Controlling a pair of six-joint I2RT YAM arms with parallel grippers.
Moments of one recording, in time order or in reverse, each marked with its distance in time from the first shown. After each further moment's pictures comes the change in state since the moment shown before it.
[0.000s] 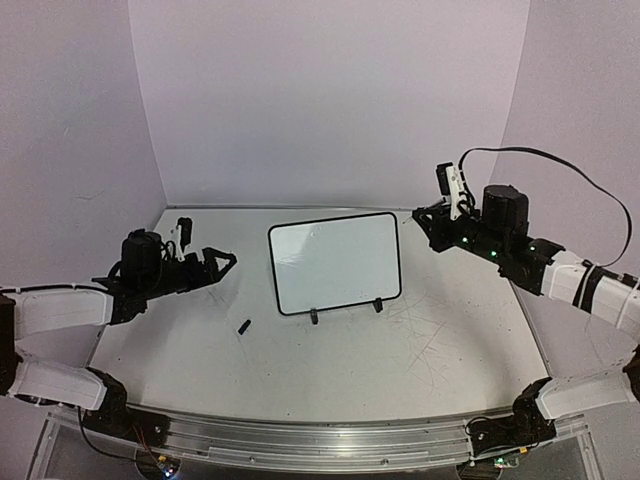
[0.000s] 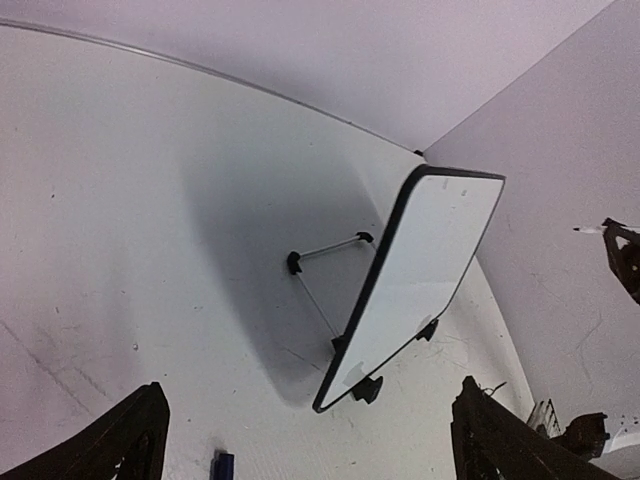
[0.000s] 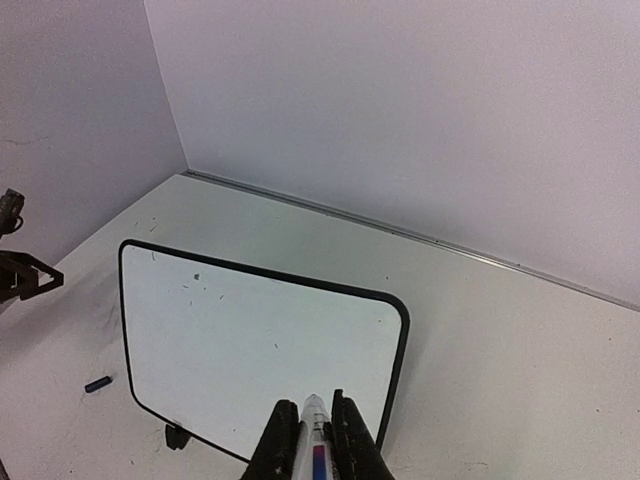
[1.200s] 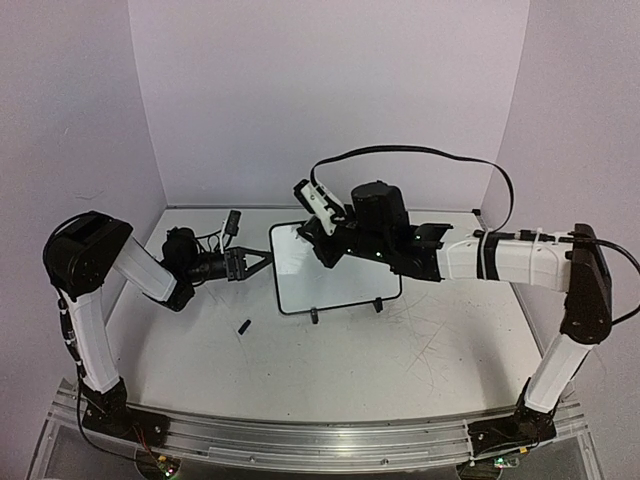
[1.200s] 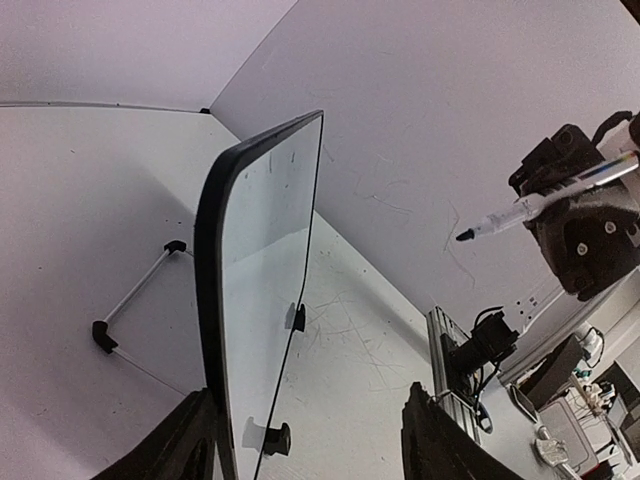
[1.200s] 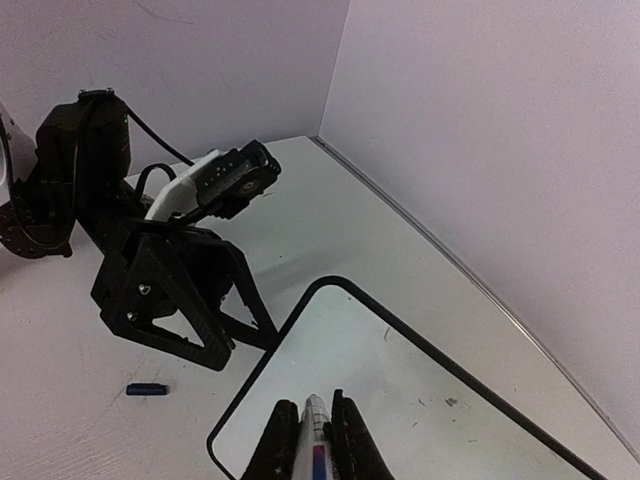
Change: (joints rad) left arm 0.014 0.734 0.214 0.919 0.620 -0.073; right arm 0.403 0.556 0.455 0.033 0.133 -0.277
